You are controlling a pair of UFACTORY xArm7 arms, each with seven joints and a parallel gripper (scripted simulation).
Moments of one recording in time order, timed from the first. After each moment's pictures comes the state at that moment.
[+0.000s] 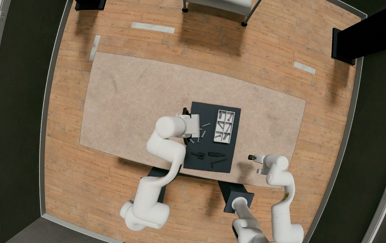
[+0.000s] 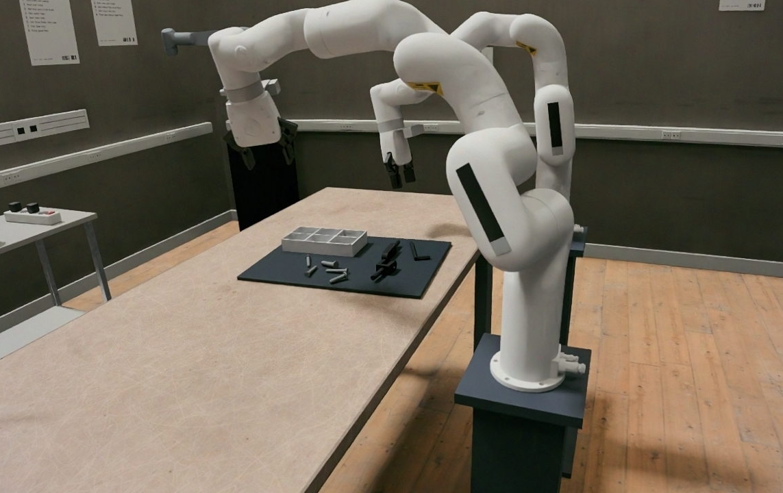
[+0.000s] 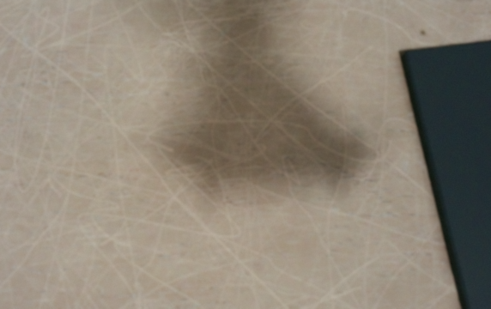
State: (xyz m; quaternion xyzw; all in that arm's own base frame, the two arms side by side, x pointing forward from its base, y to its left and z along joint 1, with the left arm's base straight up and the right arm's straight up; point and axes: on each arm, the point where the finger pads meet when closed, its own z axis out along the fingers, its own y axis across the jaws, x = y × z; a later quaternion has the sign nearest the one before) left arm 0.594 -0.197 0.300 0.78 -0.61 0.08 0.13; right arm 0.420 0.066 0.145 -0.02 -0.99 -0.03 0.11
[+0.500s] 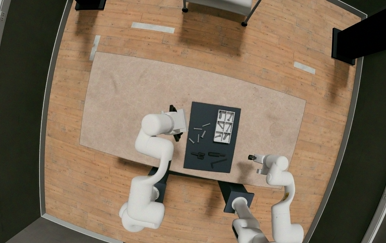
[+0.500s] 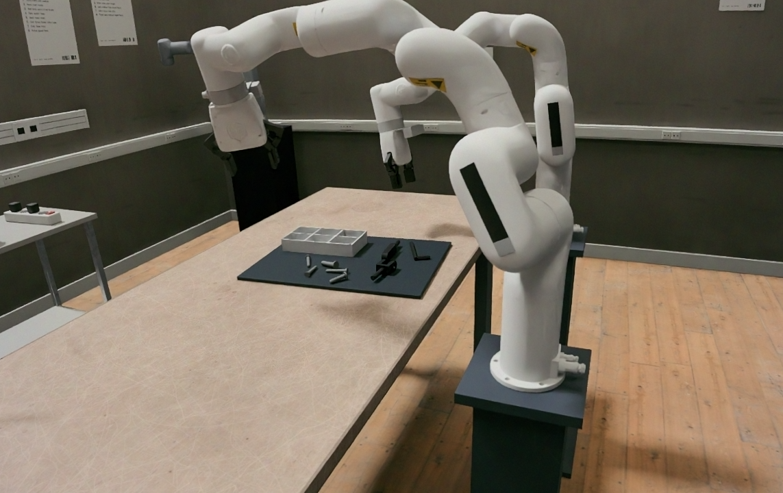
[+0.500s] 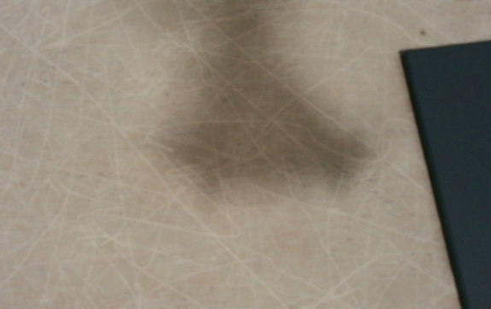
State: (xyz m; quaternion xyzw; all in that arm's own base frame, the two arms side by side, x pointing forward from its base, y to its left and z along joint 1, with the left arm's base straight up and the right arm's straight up) left arm 0.600 -0.144 0.301 0.82 -0.56 0.08 0.13; right arm 0.420 0.066 0.145 -0.02 -0.99 -0.03 0.11
